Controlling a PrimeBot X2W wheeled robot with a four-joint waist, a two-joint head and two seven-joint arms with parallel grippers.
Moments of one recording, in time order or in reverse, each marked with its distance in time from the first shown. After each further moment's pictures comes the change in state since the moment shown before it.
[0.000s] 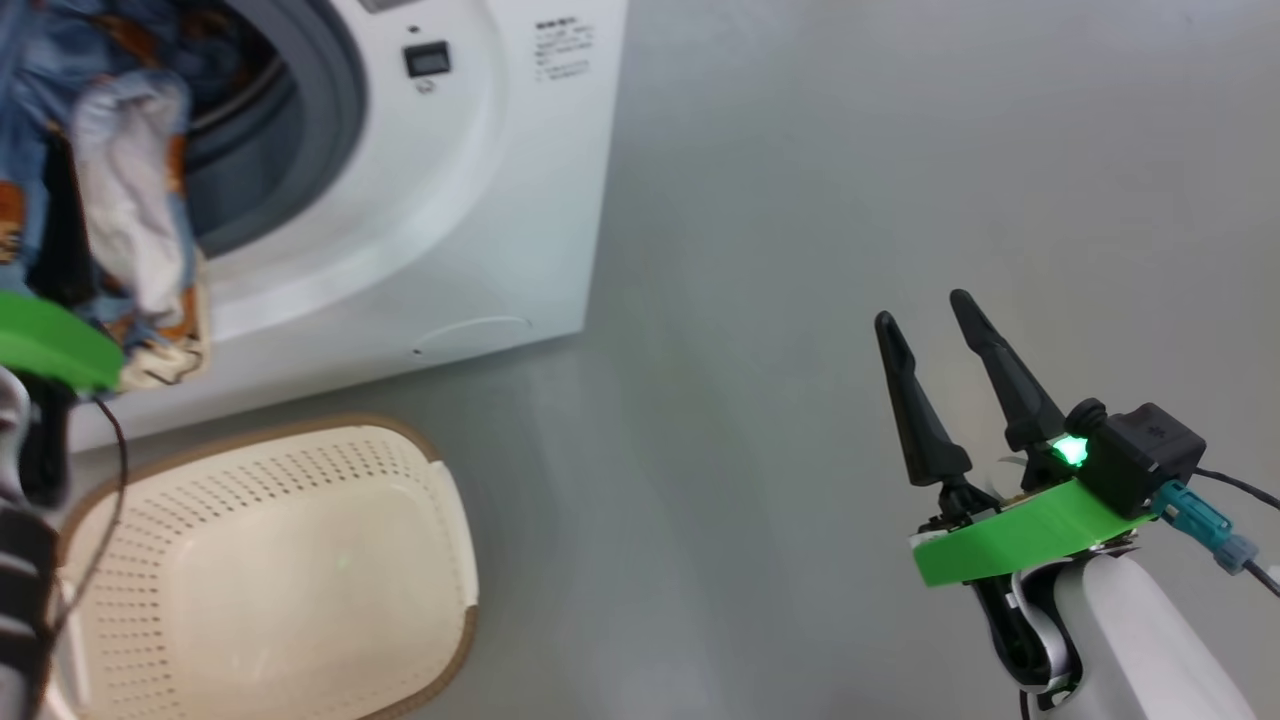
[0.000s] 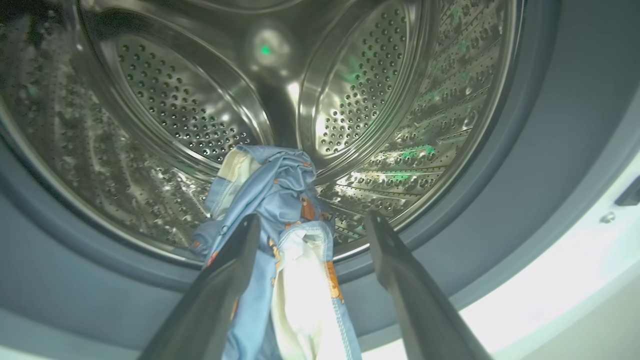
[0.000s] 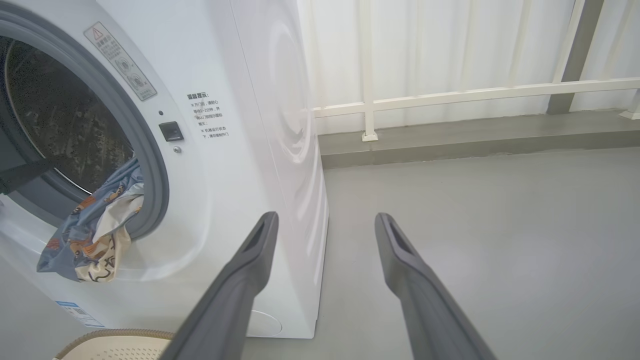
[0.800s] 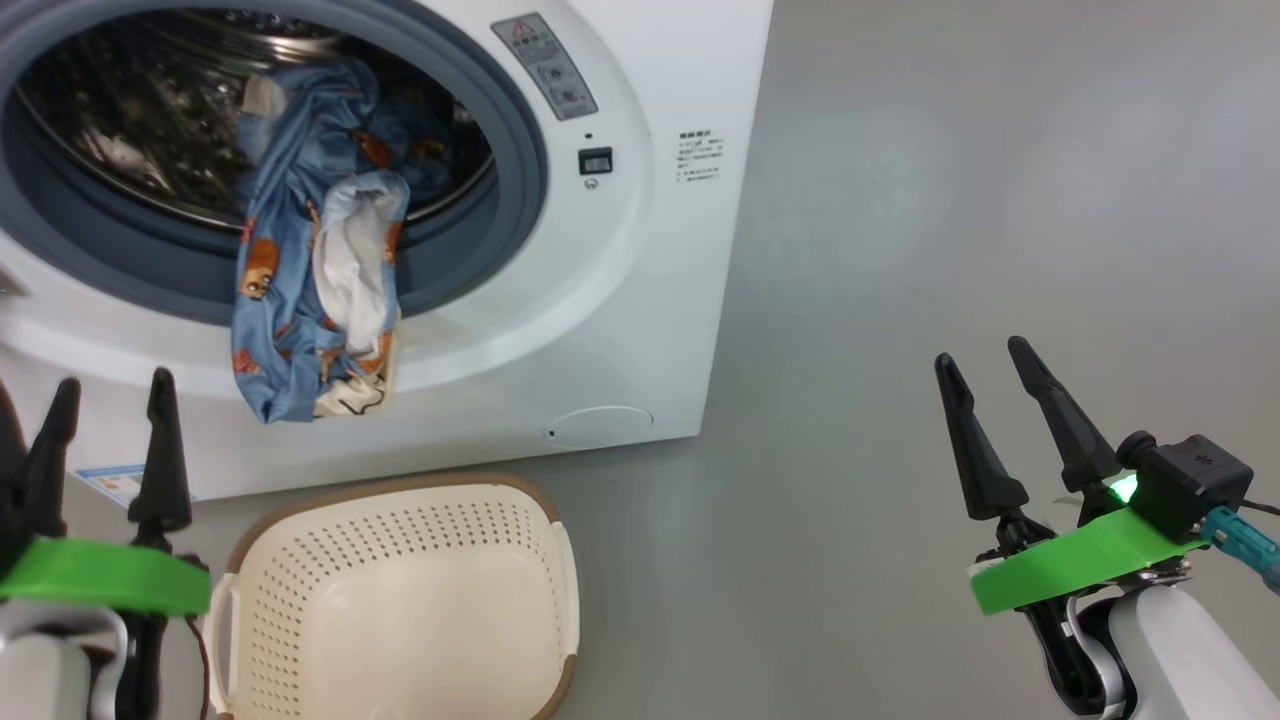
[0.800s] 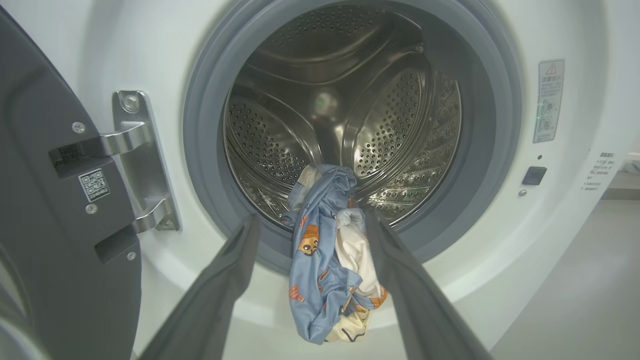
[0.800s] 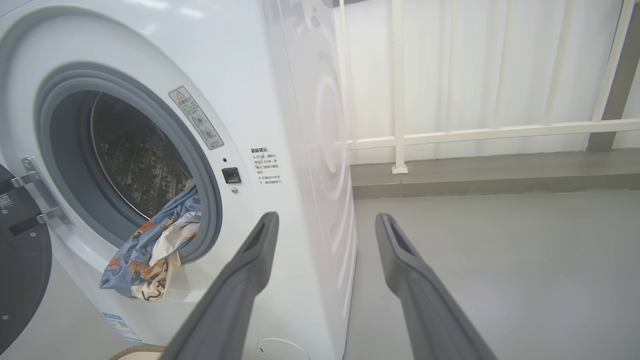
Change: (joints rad) left arm 0.521 -0.116 0.240 -0.400 0.157 0.011 0.000; right arm 0.063 -0.087 -0.026 0.037 0.057 0.000 0.000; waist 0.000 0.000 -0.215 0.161
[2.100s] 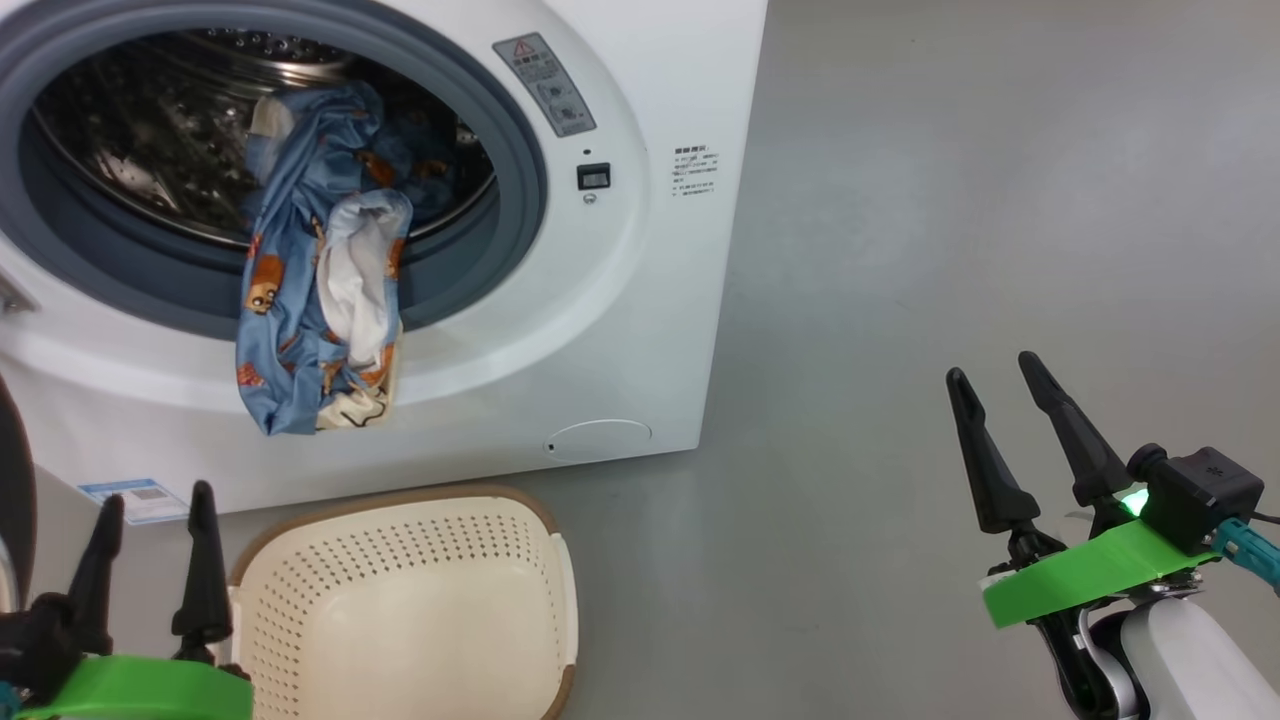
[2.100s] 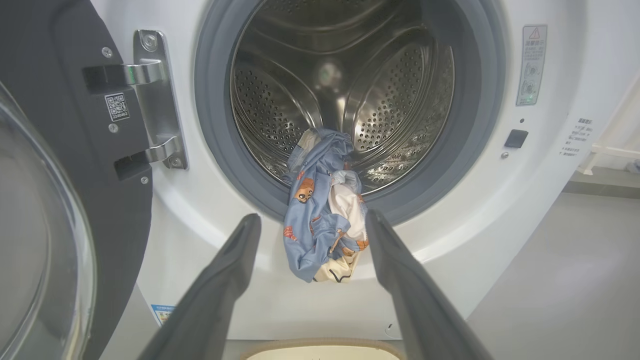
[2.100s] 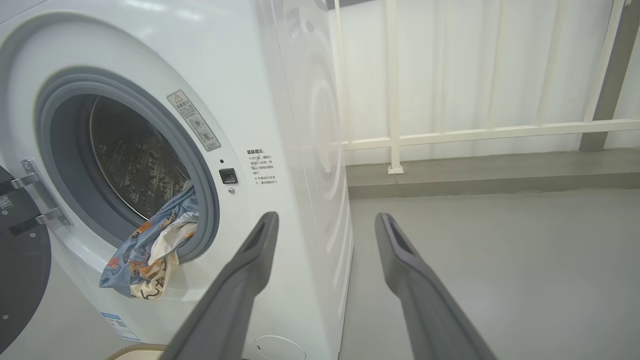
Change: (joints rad) left arm 0.233 -0.097 0.084 -0.148 0.049 0.010 0.000; right arm 0.024 -0.026 0.003 -0.003 0.025 0.000 0.000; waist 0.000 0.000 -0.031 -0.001
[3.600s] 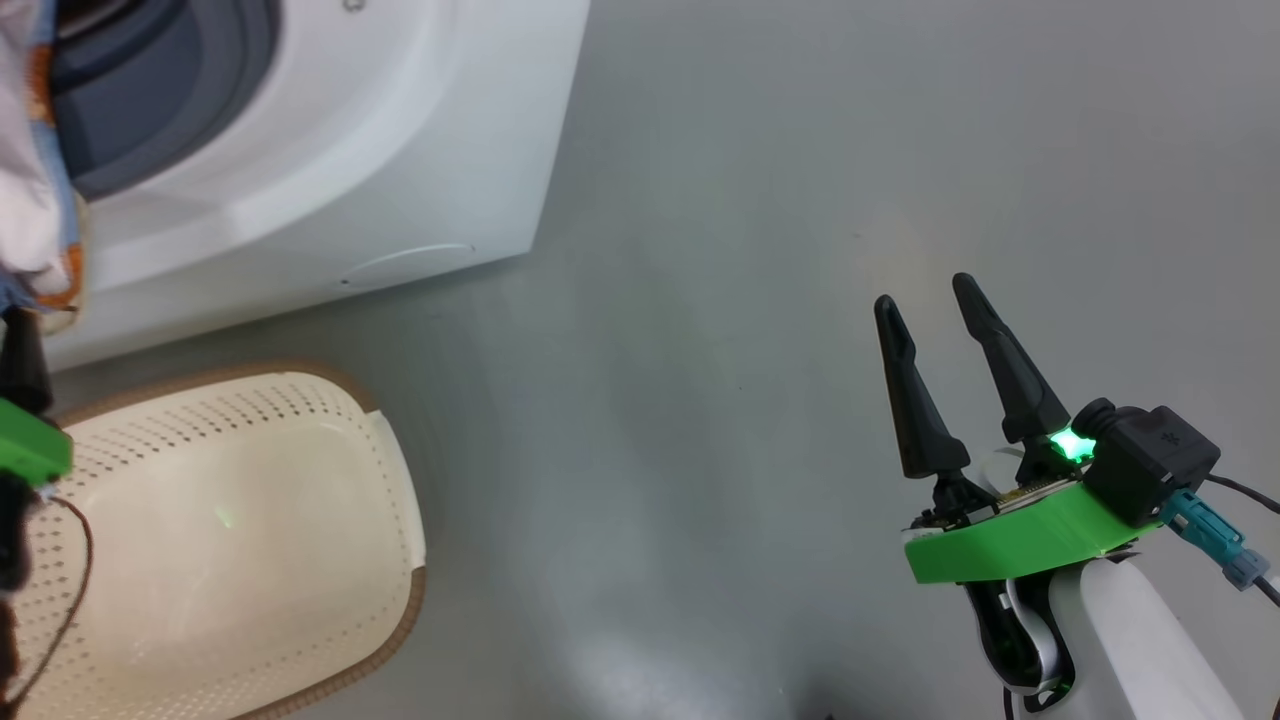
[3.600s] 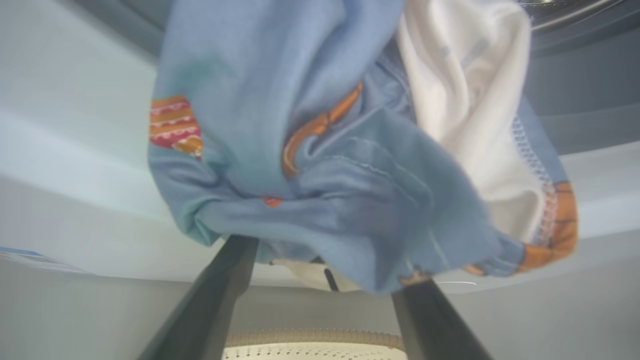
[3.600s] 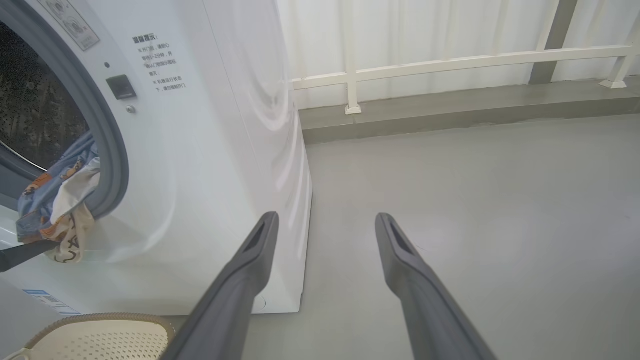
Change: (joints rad) left arm -0.643 0.265 -0.374 0.675 -0.470 -0.021 0.050; right arm -0.069 0.149 -0.004 -0.100 -0.106 0.000 0.000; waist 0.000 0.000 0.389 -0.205
